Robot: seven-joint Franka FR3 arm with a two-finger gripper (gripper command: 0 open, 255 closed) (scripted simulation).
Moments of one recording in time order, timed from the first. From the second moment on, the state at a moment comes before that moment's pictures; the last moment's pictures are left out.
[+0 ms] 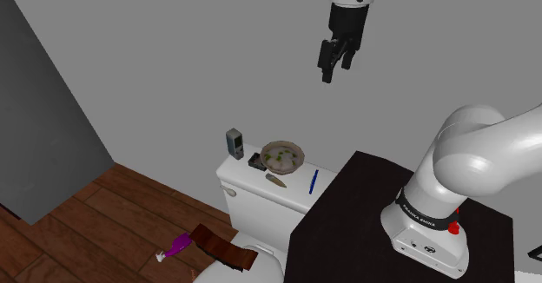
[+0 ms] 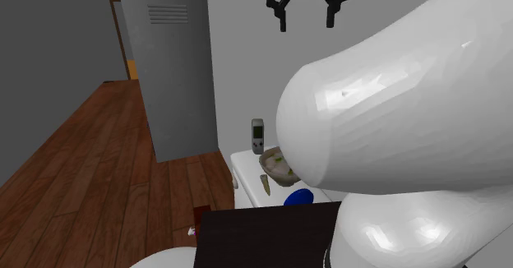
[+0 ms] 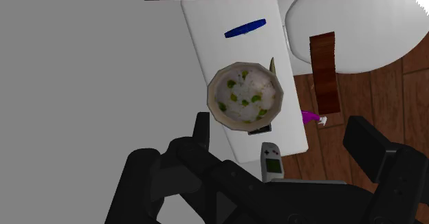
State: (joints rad) arm 0.01 -0.79 0.07 -2.45 -0.03 1.67 0.11
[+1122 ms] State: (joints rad) arm -0.01 -0.24 0.10 -2.34 -0.04 2.08 0.14
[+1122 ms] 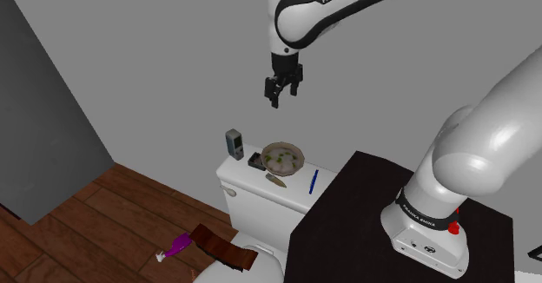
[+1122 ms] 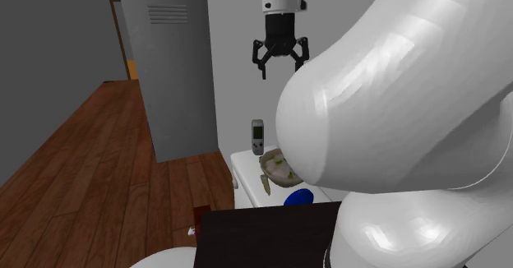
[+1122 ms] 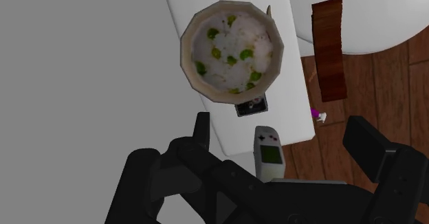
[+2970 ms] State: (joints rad) arm 0.03 0.80 0.09 -1.49 -0.09 2.22 0.18
